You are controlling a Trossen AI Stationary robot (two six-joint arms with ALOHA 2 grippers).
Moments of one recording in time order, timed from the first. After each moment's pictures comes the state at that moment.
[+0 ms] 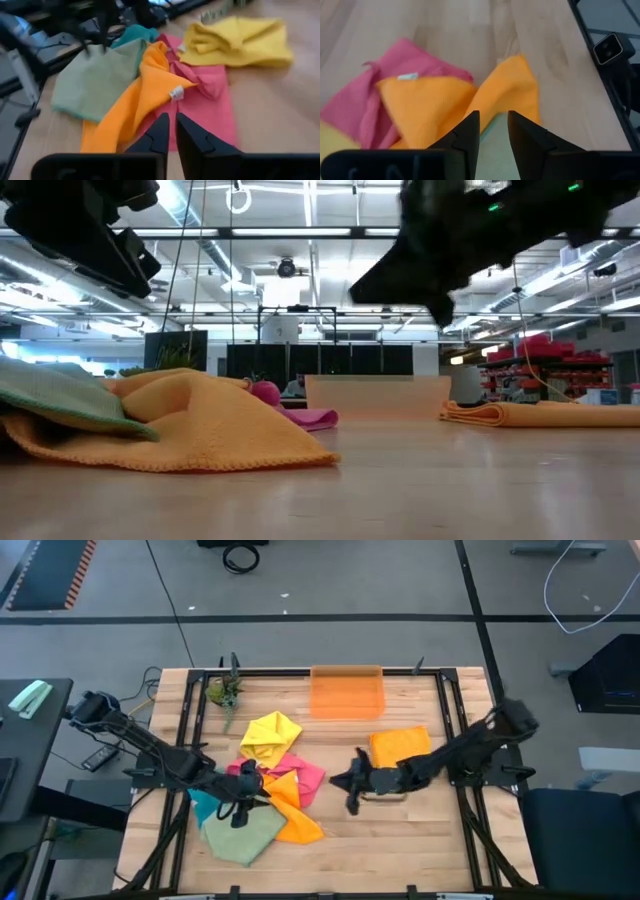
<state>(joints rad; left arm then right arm) -0.51 1.13 0.57 -0.14 -0.26 -0.43 0.31 1.68 0.75 0.49 0.44 0.57</state>
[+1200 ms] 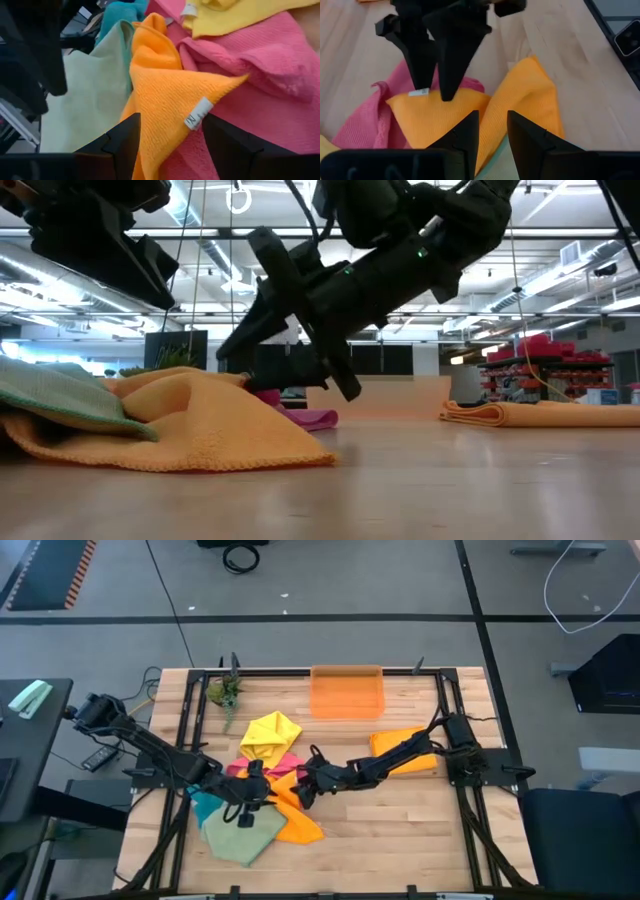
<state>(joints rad) -0.49 1.20 0.57 -0.06 -0.30 -0.29 0.18 2.09 1.15 0.43 0.23 0.88</state>
